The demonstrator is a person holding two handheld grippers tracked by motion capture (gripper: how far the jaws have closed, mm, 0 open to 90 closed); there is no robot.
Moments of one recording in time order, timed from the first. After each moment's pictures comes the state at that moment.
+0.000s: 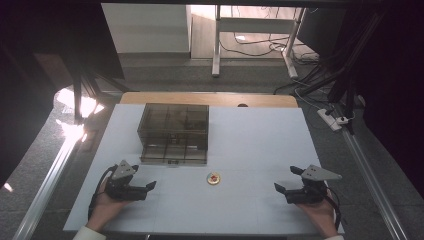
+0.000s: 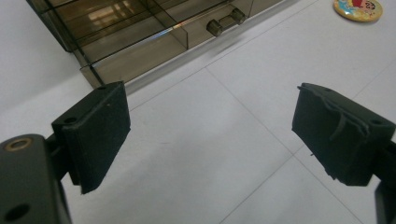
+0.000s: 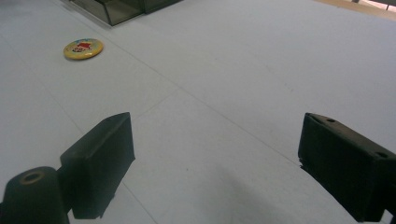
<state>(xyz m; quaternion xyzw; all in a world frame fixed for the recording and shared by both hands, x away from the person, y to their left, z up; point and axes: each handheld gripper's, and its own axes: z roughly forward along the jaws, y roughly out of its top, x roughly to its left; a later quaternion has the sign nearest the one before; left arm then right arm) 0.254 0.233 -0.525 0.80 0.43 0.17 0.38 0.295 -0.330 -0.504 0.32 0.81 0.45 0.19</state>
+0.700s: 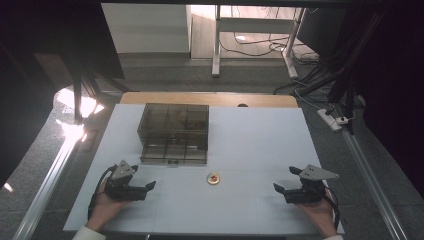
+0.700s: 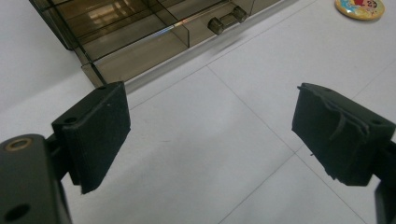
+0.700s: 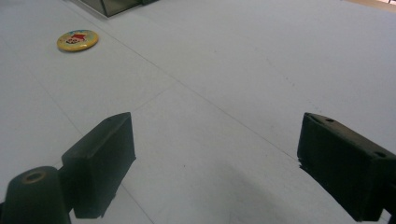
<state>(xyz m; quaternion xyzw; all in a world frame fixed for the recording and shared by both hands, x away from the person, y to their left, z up) 0.254 0.233 -0.526 0.81 0.43 0.17 0.37 0.298 -0.328 -0.507 0.32 0.82 0.44 0.19</state>
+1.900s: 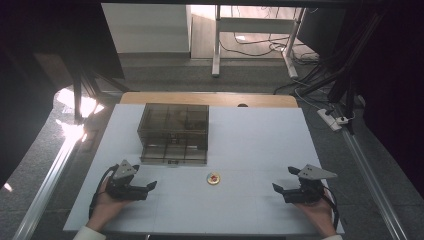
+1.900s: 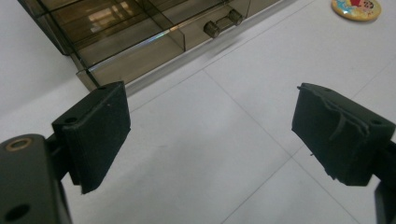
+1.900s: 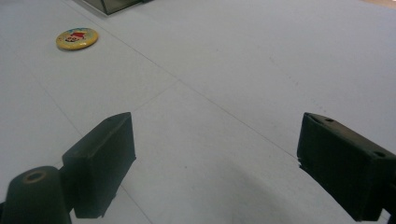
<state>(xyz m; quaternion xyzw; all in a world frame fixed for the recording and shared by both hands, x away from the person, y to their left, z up) 0.255 0.230 -0.524 0.81 0.42 0.17 0.37 0.299 -0.325 -0.509 0.32 0.82 0.43 0.19</state>
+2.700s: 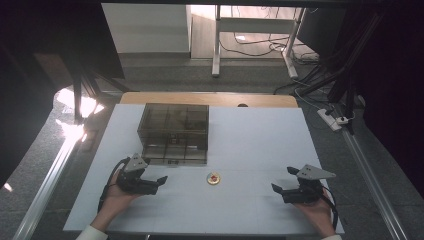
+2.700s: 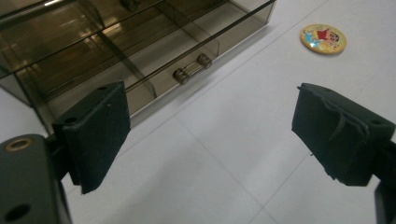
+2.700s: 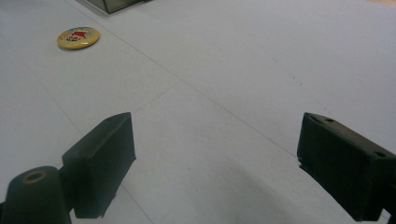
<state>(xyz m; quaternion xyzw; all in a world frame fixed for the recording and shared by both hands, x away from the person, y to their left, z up) 0.272 0.201 -0.506 0.82 0.39 0.17 0.39 0.299 -0.323 -0.510 0.32 0.82 0.43 0.19</state>
